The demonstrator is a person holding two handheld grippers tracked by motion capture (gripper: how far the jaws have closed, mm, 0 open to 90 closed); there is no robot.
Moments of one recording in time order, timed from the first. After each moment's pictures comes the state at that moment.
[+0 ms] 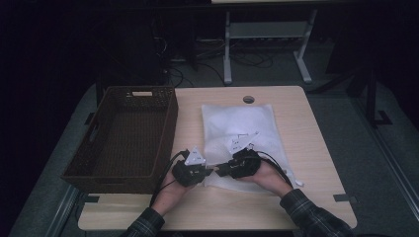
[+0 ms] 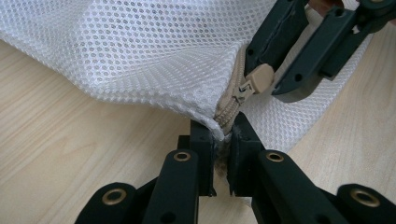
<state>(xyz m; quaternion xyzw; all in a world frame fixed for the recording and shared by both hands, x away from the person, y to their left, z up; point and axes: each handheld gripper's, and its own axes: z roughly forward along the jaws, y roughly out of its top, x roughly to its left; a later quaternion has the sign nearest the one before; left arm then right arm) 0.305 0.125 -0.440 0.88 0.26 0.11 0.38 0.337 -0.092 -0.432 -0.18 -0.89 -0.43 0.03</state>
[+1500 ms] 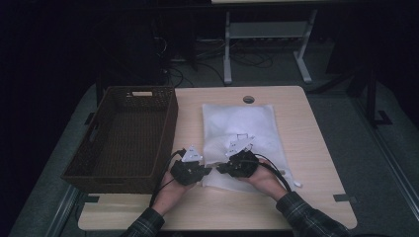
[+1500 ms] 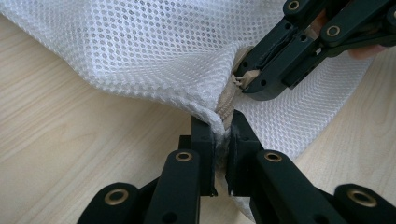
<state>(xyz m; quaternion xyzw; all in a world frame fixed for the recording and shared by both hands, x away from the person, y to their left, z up) 0.308 0.130 -0.442 0.86 0.30 0.09 0.39 0.334 -0.085 -0.440 -0.19 -0.90 -0.40 -0.03</state>
